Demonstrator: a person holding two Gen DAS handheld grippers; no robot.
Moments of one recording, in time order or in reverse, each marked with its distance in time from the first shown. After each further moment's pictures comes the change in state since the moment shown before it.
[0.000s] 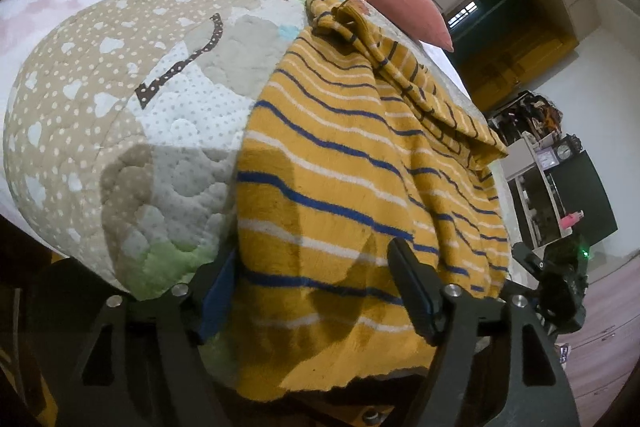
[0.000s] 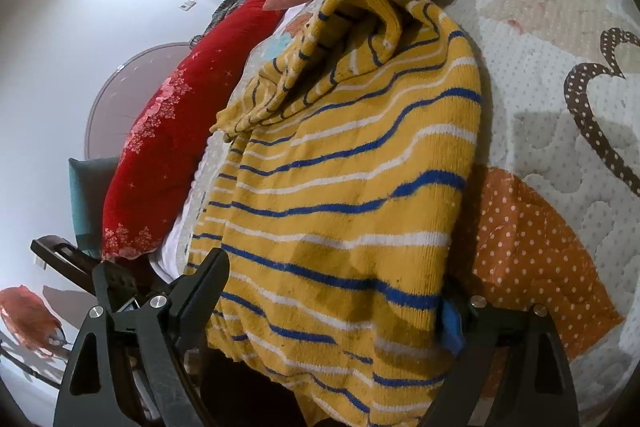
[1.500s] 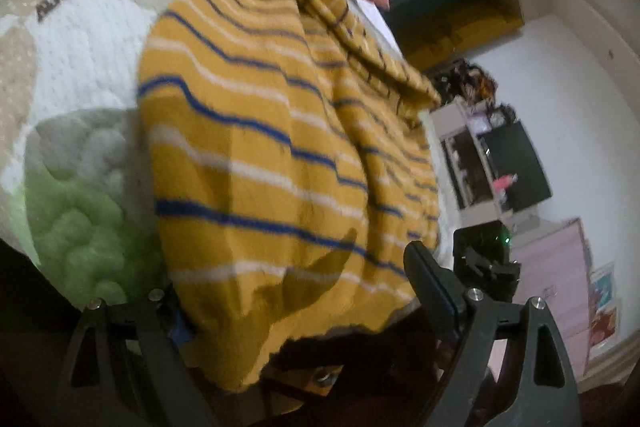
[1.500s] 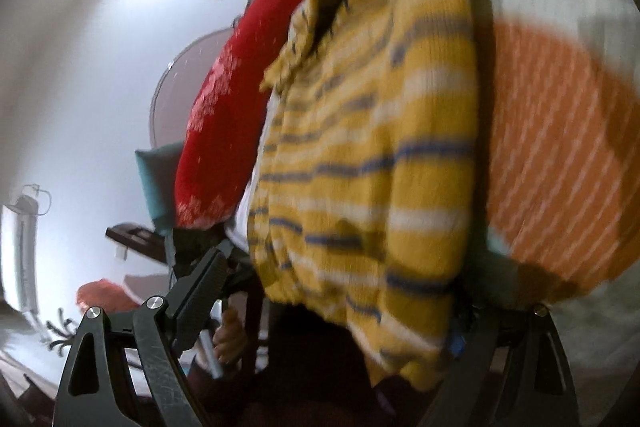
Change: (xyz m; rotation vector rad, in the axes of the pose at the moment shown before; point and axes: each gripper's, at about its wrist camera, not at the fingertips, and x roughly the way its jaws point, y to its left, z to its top) left arm 0.026 -0.010 -0.025 0.034 0.184 -0.291; right arm 0.004 -0.042 -0.055 0.148 0.170 0.337
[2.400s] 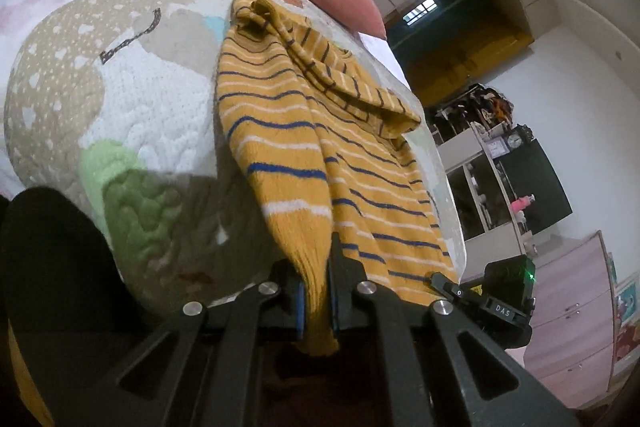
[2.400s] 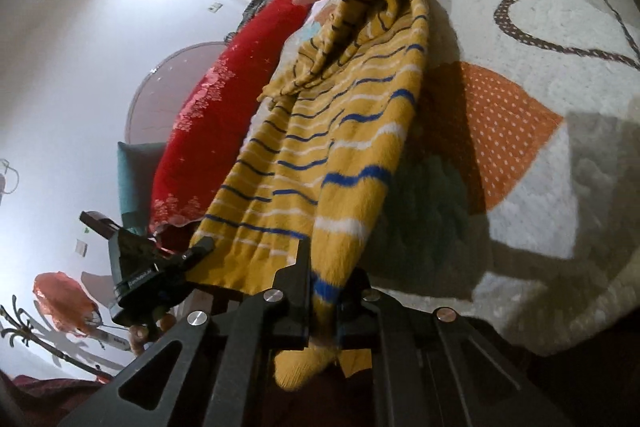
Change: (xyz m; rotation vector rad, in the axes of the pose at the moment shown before) left arm -0.061 -0.052 -0.040 -0.007 -0.154 0.104; right arm -0.073 0.047 -0.046 -0.104 -0.146 -0.179
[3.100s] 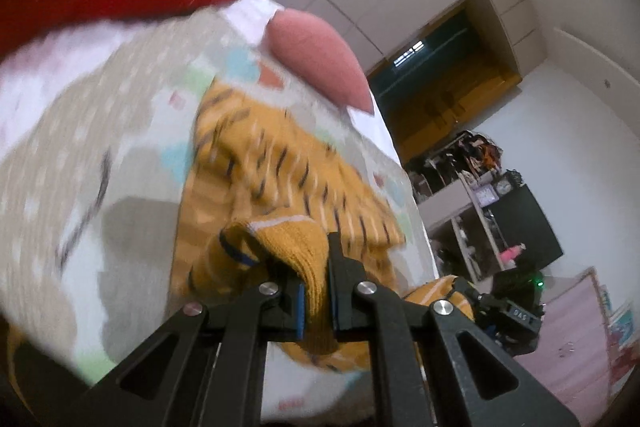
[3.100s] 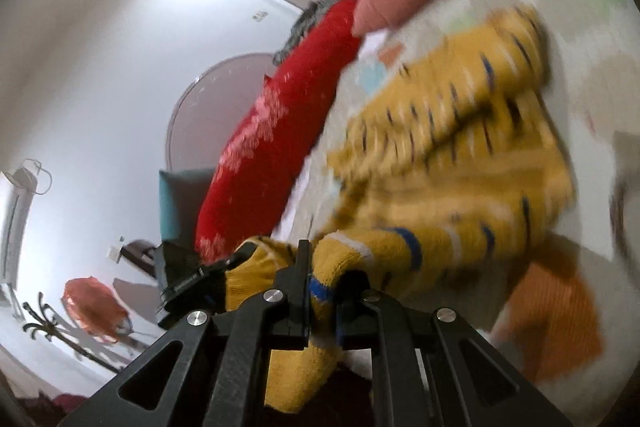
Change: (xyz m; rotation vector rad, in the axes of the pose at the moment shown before) left arm 0.017 -0.029 0.169 0.018 -0.173 -0.044; right arm 0.035 0.077 0.162 -0.115 -0.051 0.114
